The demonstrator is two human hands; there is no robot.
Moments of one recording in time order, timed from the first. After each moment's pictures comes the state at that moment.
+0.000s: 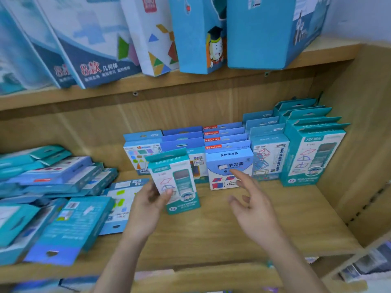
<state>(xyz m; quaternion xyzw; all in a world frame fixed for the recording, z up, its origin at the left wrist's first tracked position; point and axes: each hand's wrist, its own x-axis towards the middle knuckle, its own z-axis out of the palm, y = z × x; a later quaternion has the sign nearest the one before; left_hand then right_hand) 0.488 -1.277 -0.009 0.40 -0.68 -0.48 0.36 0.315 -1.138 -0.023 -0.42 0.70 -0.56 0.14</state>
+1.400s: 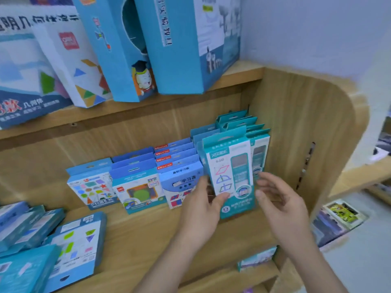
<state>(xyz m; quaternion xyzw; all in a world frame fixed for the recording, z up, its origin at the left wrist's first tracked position) 0.346 -1.184 0.000 0.23 -0.84 -0.41 0.27 0.258 -1.041 -0.001 -0.27 0.70 -0.66 0.00</state>
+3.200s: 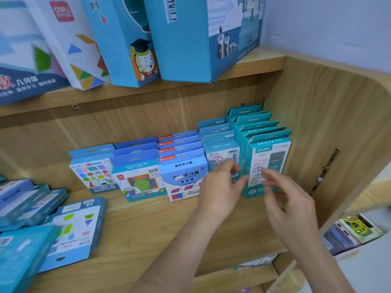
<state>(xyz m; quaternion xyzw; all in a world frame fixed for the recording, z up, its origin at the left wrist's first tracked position) 0.280 -1.184 0.002 0.23 -0.89 -0.27 0.30 0.225 -1.045 -0.008 -0.38 0.75 -0.53 -0.10</state>
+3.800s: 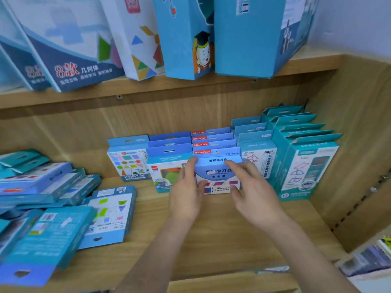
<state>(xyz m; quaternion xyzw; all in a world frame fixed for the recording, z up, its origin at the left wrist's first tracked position) 0.372 -1.275 -0.035 0.40 -0.83 -0.22 0.31 0.269 -1.143 0.008 -0.50 0.81 -0.30 0.03</state>
